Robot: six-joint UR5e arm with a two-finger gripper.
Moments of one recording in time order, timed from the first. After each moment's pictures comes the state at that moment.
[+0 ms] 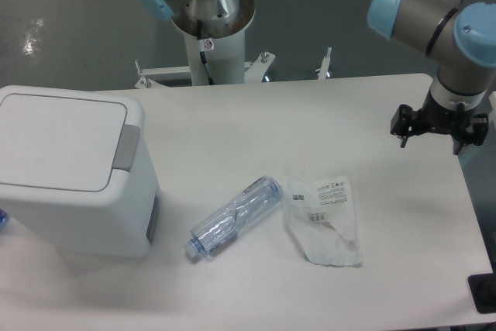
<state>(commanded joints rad) 2.83 -2.01 -1.37 -1.24 1.60 1.05</state>
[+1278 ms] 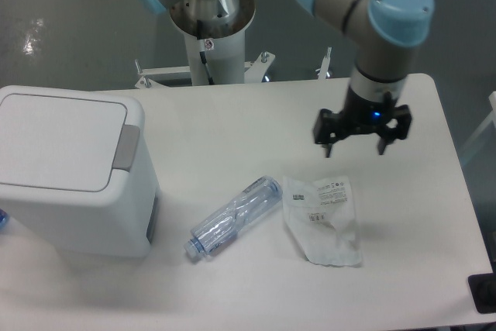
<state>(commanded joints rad) 2.60 -1.77 -1.50 -1.26 1.40 0.42</state>
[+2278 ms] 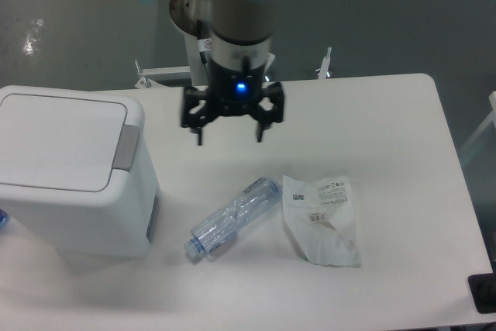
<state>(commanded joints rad) 2.31 -1.70 -1.46 -1.36 1.40 0.16</state>
